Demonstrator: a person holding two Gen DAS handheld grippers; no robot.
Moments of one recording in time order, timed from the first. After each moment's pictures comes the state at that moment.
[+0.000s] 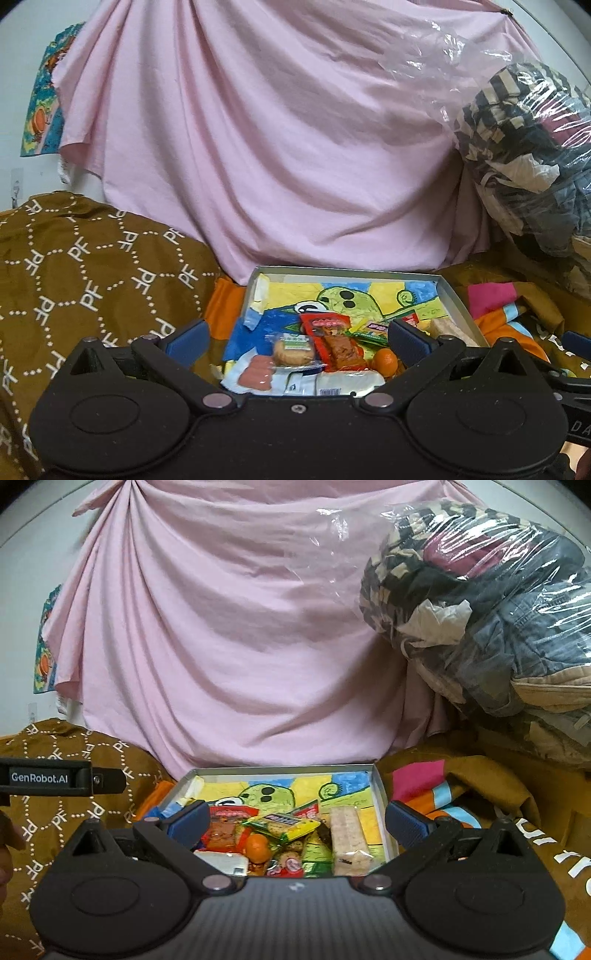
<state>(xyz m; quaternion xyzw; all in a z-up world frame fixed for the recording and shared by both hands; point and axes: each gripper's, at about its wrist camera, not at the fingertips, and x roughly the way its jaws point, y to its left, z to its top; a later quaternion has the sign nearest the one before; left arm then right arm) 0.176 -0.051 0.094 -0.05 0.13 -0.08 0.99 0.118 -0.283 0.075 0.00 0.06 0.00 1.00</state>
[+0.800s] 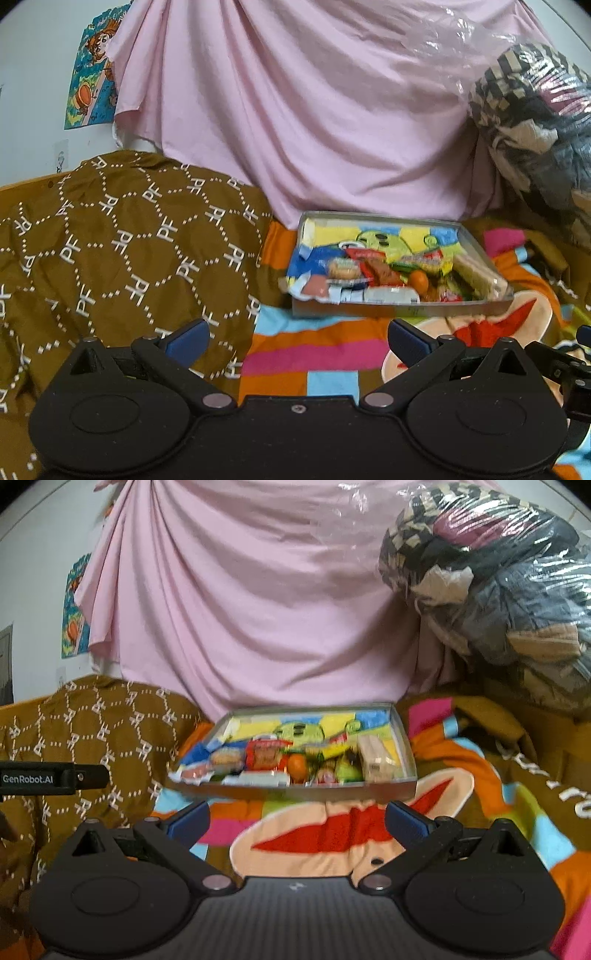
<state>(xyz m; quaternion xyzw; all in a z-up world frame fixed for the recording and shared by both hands) 0.091 -0.001 0.051 -0.04 0.18 -0.05 0.98 0.048 -0.253 0.043 0.00 0.13 0.02 0.99</state>
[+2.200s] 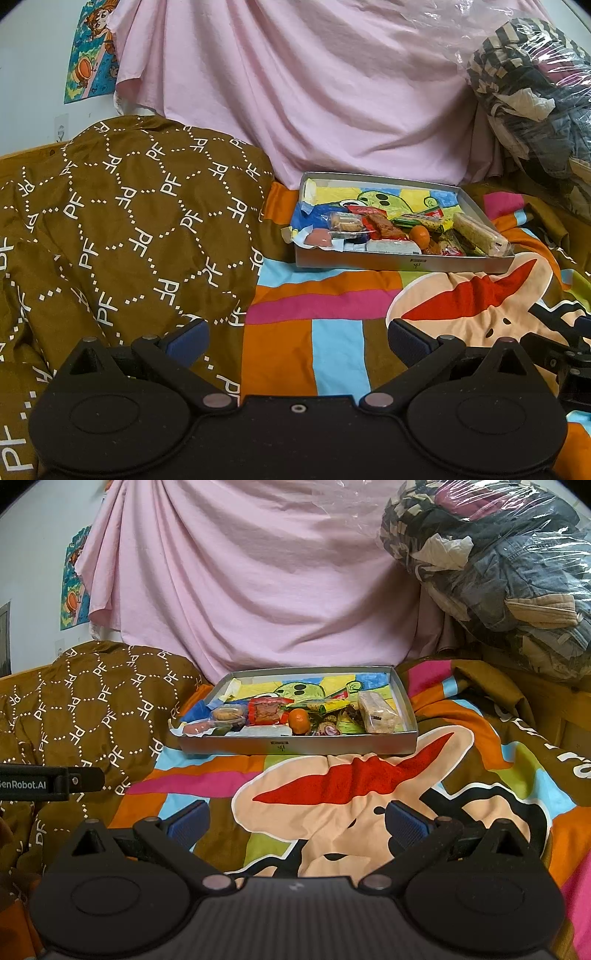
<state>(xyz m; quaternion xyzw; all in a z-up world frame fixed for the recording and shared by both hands) 0.077 0.002 0.023 -0.03 0.22 -0.05 0.97 0.036 -0.245 0.021 0.00 0.17 0.02 0.98</state>
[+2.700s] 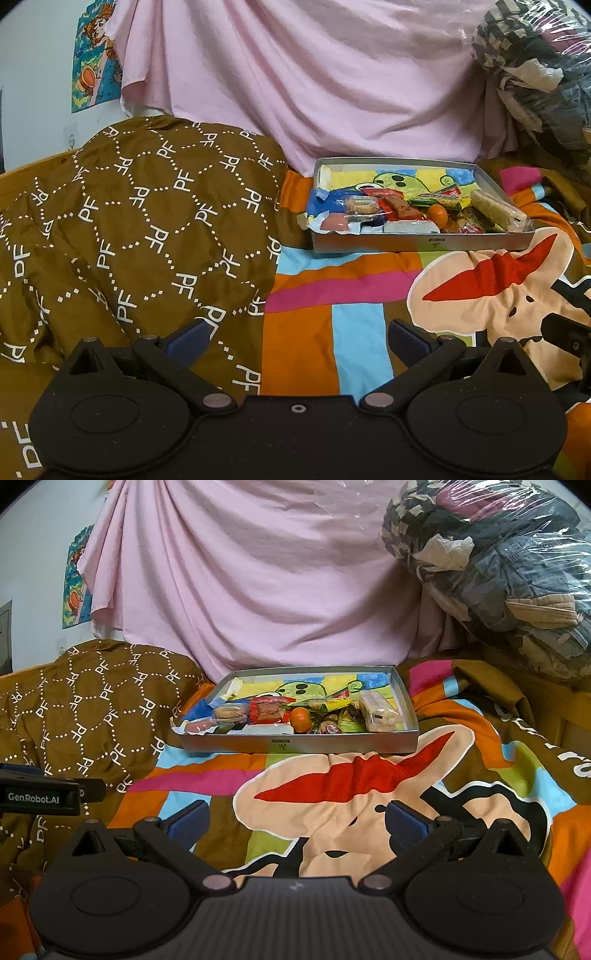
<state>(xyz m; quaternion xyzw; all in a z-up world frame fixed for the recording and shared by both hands) 0.077 -0.008 0.020 0.01 0.24 -0.01 0.97 0.033 -0.246 0.018 0.00 0.17 0.02 0.98</state>
